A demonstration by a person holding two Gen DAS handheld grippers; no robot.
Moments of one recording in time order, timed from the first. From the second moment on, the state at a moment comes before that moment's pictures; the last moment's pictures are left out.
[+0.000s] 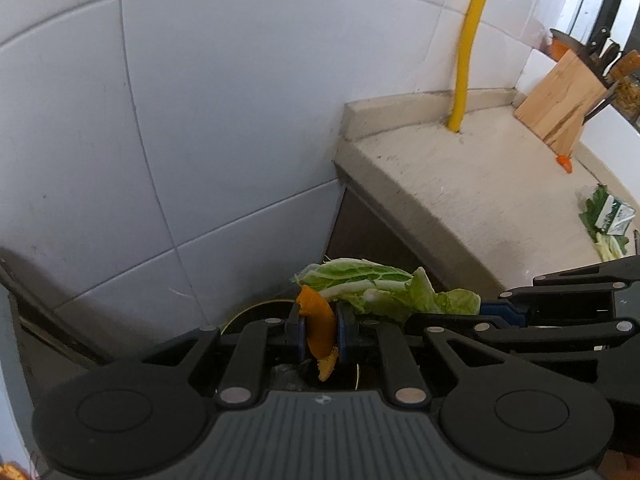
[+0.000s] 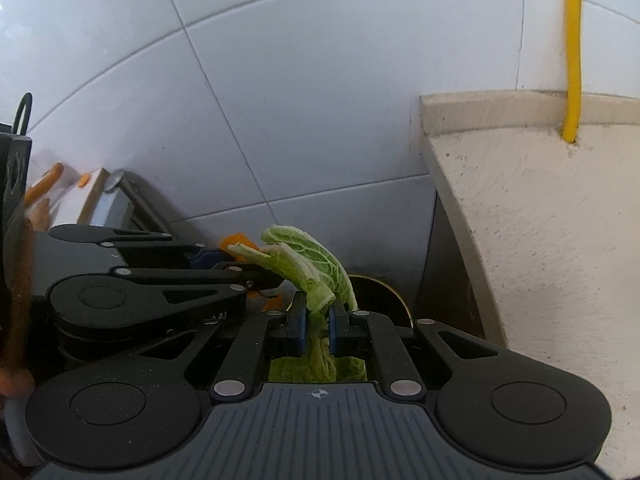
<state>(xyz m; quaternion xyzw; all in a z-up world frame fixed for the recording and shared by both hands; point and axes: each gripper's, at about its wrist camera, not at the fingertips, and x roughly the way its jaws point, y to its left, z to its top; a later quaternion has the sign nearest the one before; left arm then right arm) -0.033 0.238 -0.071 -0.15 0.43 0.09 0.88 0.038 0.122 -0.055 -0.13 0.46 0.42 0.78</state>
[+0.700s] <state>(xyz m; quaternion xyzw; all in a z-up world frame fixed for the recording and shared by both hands) -0.009 0.259 -0.119 -0.17 0.49 0.12 0.85 0.068 0.145 -0.107 -0.13 0.50 0.39 0.76</state>
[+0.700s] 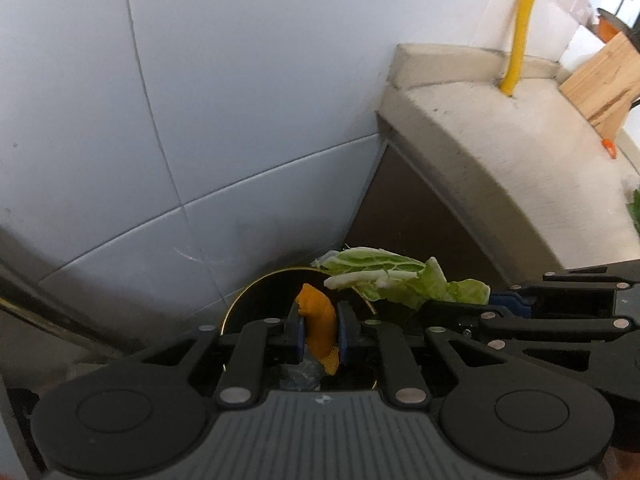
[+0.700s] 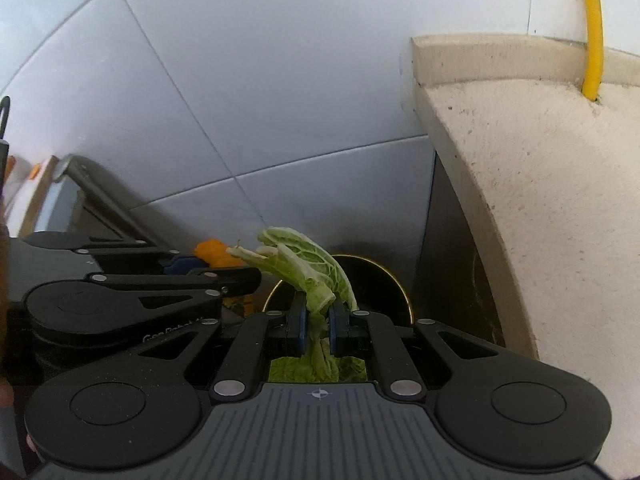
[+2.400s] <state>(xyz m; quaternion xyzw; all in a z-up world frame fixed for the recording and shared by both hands) 0.025 0.125 -0.026 -0.07 0.37 -0.01 0.93 0.059 -0.010 -0.010 -0.18 0.31 0.13 0.92</state>
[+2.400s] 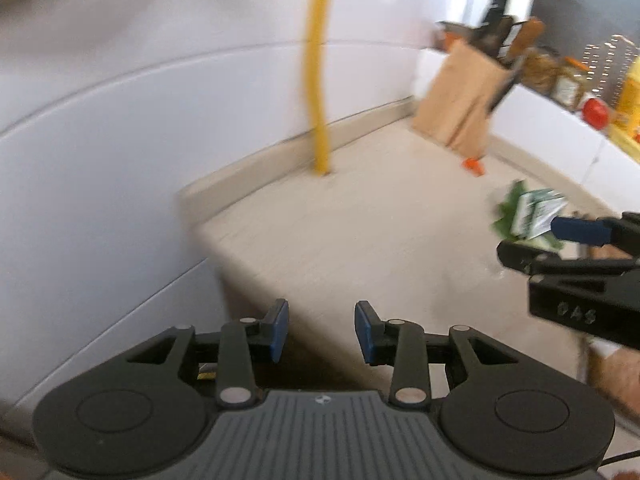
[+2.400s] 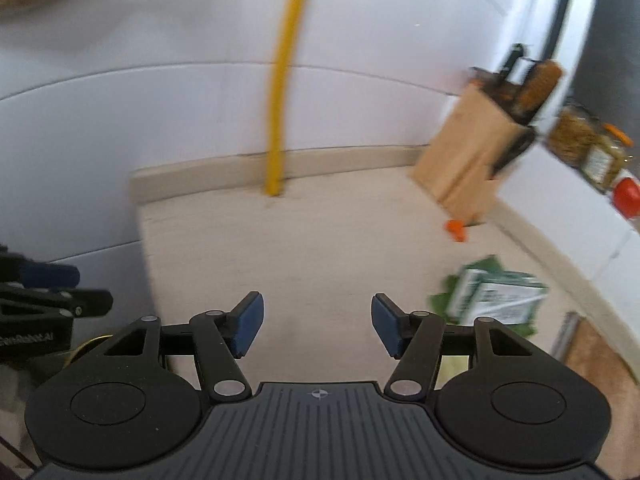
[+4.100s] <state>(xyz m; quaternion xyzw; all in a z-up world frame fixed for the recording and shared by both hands) 0.092 -0.014 -0.014 0.01 0.38 -0.17 0.91 0.075 -0.136 -0.010 -0.17 0.33 -0.02 0.93</state>
